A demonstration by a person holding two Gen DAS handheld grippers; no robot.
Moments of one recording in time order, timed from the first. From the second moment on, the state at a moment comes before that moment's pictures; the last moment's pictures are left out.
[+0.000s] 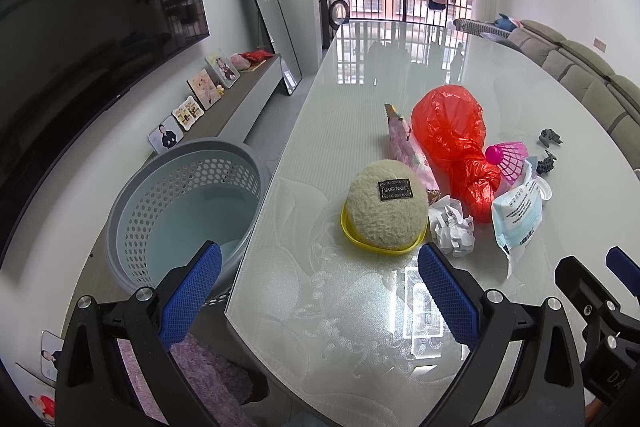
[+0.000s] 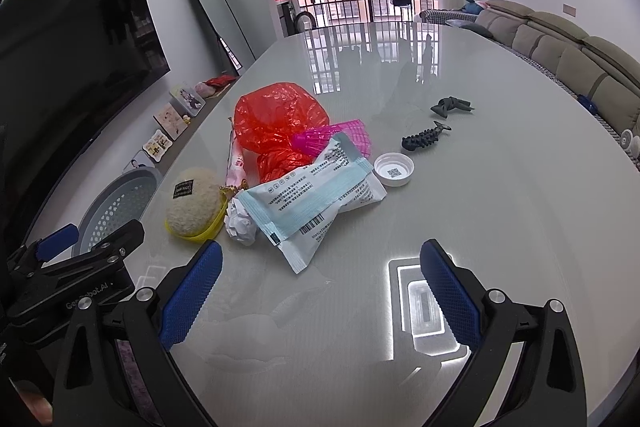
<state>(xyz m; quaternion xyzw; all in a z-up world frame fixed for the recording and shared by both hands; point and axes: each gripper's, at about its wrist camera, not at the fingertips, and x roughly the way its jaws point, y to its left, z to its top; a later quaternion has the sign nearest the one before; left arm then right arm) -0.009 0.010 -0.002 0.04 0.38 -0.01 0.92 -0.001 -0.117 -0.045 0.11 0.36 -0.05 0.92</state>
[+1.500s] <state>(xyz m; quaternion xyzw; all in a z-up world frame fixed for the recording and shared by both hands) 0.053 -0.027 -0.016 0.04 0.39 -0.03 0.92 0.211 -0.318 -0.094 0.12 0.45 -0.18 0.87</state>
